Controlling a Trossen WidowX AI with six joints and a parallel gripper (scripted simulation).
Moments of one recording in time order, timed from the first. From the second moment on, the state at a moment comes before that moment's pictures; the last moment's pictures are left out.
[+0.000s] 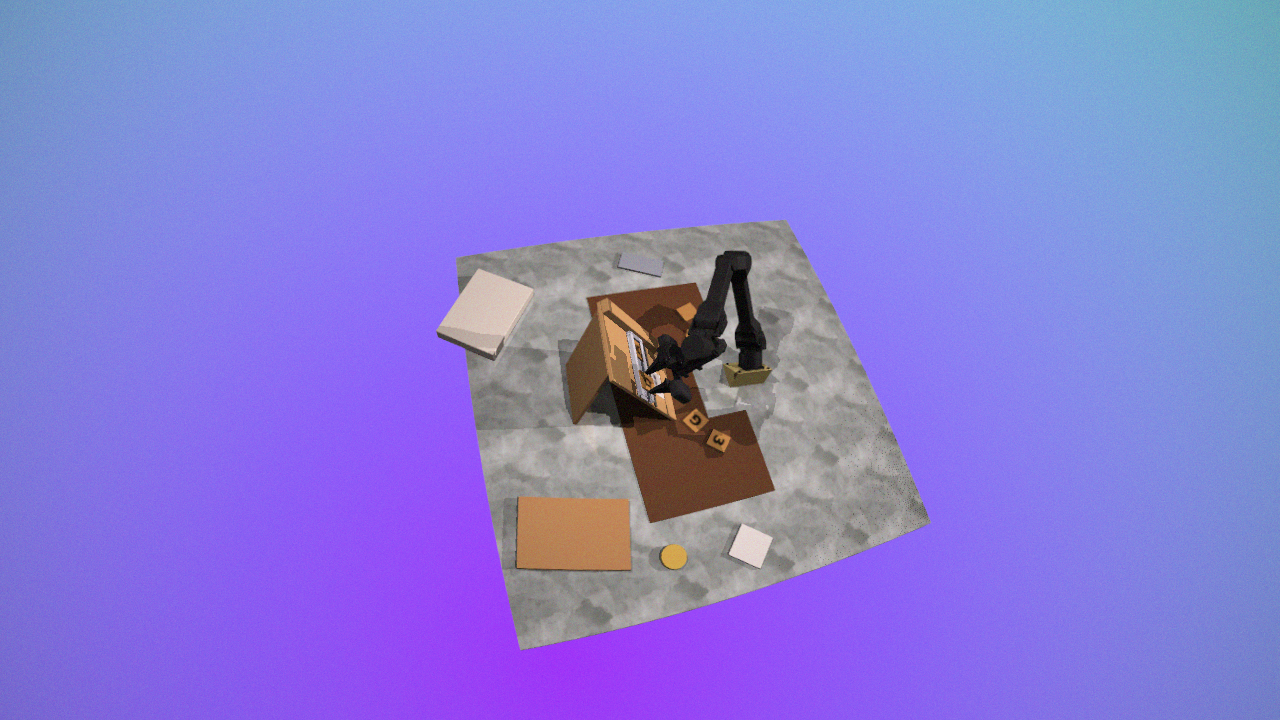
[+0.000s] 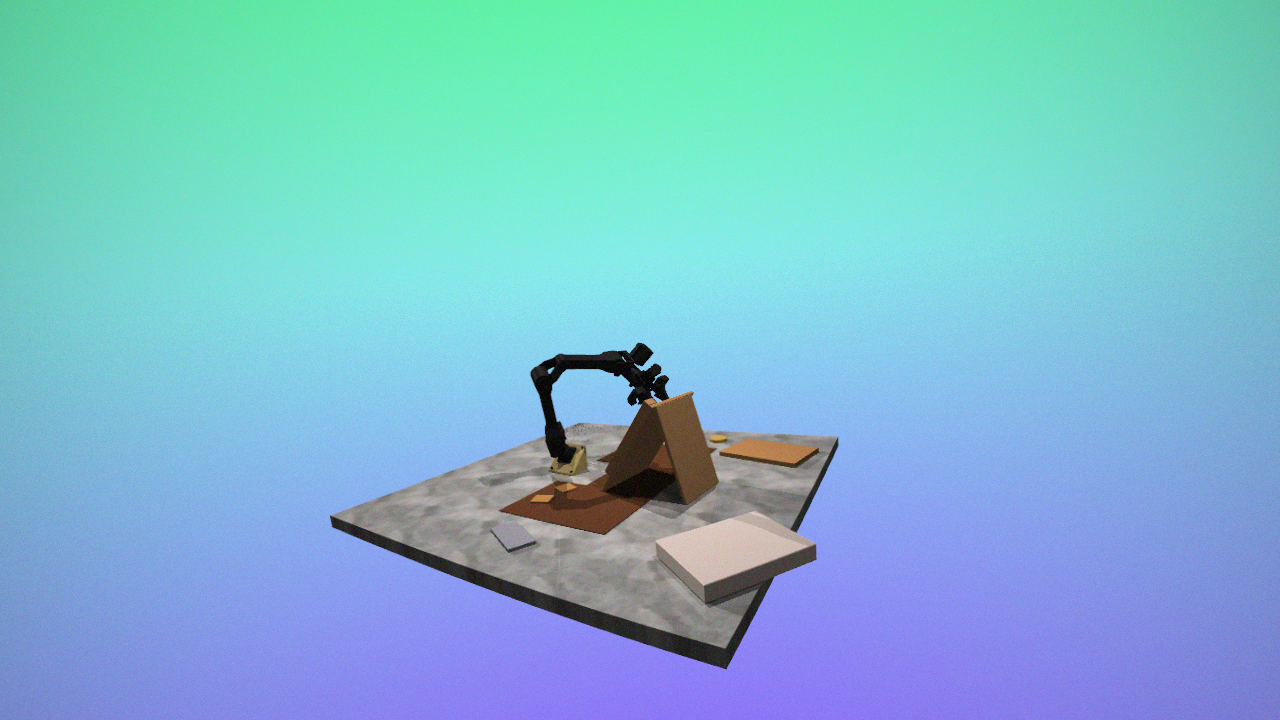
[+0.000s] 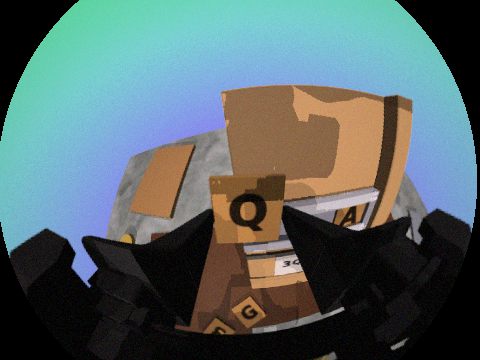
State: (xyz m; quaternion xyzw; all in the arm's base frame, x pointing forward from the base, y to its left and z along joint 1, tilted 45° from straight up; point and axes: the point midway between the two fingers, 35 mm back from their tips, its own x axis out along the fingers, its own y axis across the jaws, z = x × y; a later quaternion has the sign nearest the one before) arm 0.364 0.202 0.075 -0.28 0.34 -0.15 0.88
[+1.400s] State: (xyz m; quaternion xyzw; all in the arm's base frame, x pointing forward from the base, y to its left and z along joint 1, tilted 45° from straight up) arm 0.362 0.229 -0.048 -0.34 0.29 -0.15 0.88
